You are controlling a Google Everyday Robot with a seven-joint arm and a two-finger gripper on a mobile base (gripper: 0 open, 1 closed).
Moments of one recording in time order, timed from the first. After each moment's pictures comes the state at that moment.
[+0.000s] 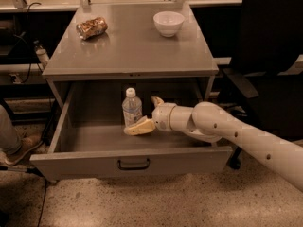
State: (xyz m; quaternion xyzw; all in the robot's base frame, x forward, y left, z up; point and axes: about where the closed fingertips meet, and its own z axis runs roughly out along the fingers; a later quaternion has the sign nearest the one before) arm 0.631 0.038 0.690 -0.39 0.71 0.31 0.50
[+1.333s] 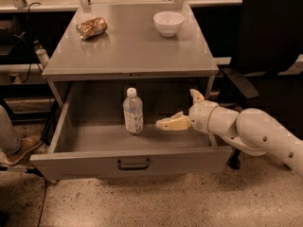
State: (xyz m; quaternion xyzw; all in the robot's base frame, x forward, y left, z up) arm 0.609 -0.085 0.743 -0.33 0.72 0.23 0.56
